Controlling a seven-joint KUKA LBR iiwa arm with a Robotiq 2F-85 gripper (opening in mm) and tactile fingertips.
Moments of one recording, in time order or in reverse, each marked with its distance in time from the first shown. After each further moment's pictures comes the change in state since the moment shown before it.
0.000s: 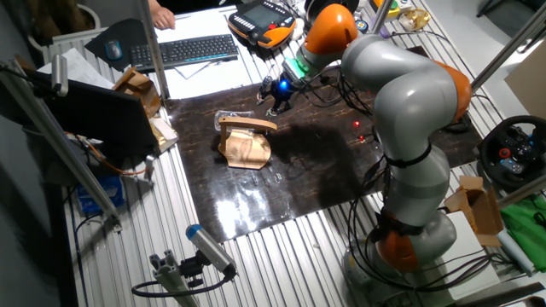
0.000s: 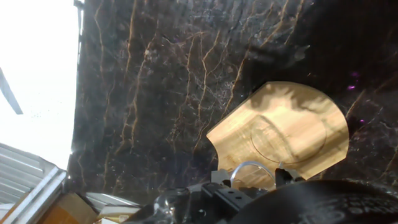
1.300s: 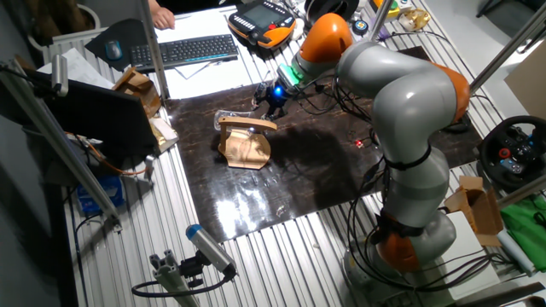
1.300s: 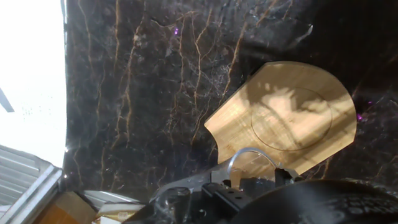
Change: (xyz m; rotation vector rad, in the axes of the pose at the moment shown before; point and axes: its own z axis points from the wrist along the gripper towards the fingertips) arm 0.016 -0.005 0.019 0.008 -0.003 0.015
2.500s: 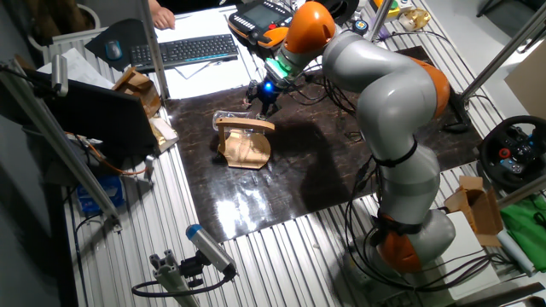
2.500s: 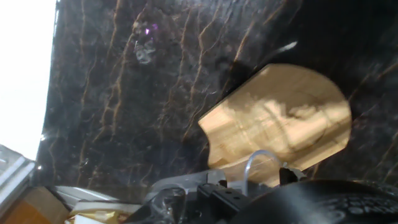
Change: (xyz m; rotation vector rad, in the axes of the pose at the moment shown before) arm 0.018 0.021 0.015 0.094 -0.015 -0.027
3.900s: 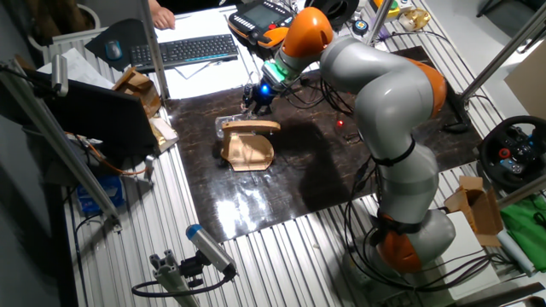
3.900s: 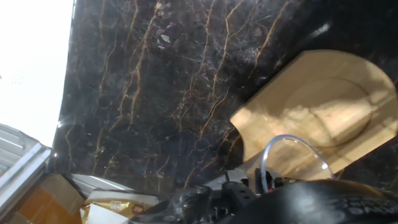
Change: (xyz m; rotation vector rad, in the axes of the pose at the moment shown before) arm -0.005 0.009 0.016 -0.055 0.038 -0.044
